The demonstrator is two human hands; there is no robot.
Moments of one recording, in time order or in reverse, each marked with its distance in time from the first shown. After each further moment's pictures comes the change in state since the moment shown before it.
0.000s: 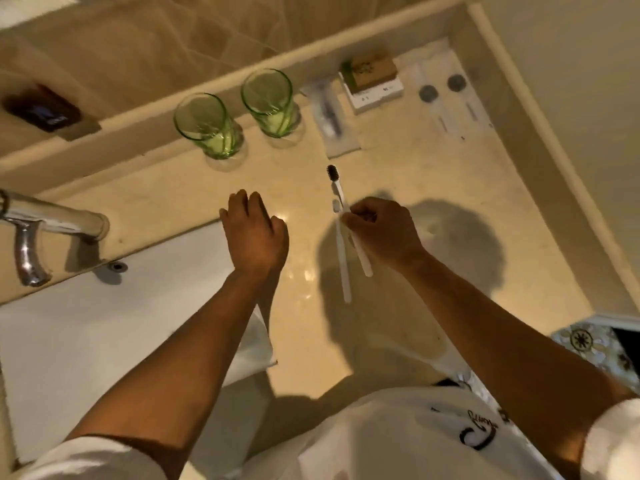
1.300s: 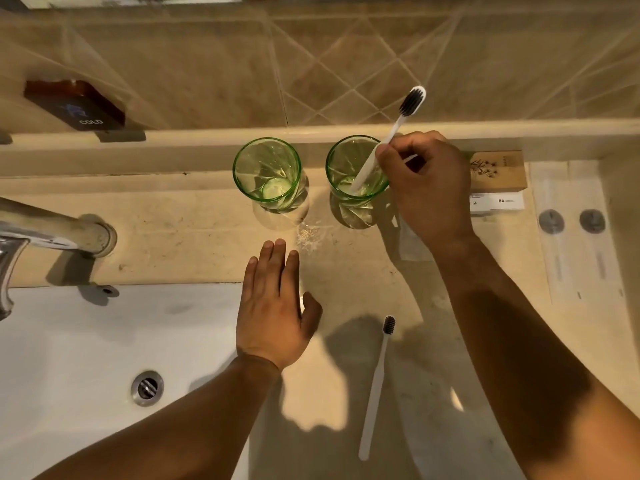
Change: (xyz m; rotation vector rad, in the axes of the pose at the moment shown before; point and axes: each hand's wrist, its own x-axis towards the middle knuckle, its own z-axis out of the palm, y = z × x) left_hand 0.027 -0.021 0.028 0.095 0.006 -0.055; right_hand 0.209 -0.124 0.025 0.127 0.135 -0.344
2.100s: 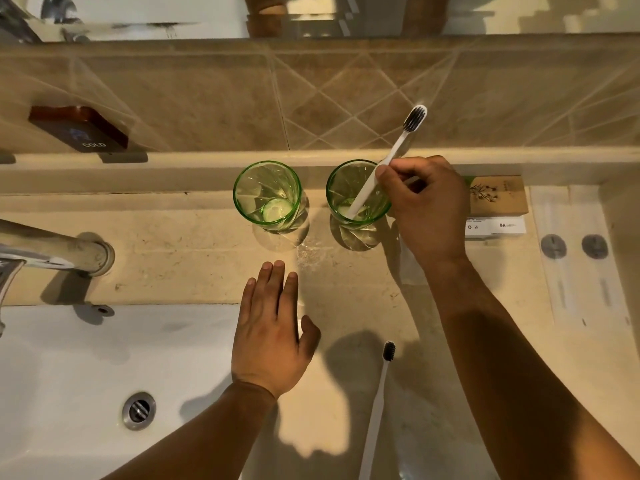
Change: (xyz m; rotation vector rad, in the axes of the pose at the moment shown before) left_hand 0.001 -0.001 0.002 0.028 -0.036 -0.019; right_hand 0.006 0.005 0.006 -0.016 0.067 0.004
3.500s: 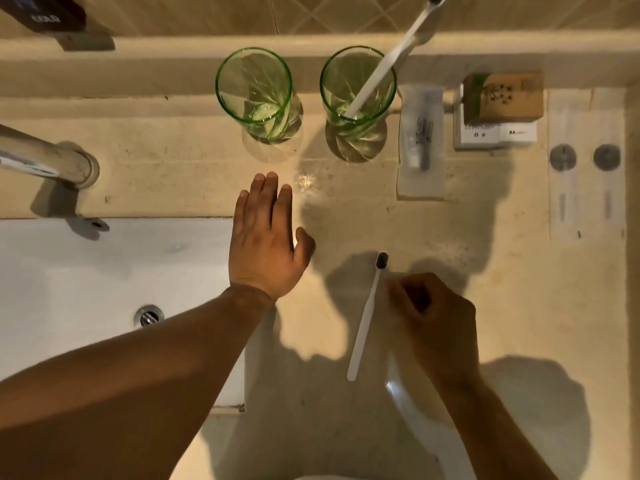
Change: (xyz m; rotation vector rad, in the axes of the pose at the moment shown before) left_hand -0.002 0.003 -0.002 -0.016 0.061 0.021; right_hand -0.211 0.057 -0.077 -0.260 -0.326 0.397
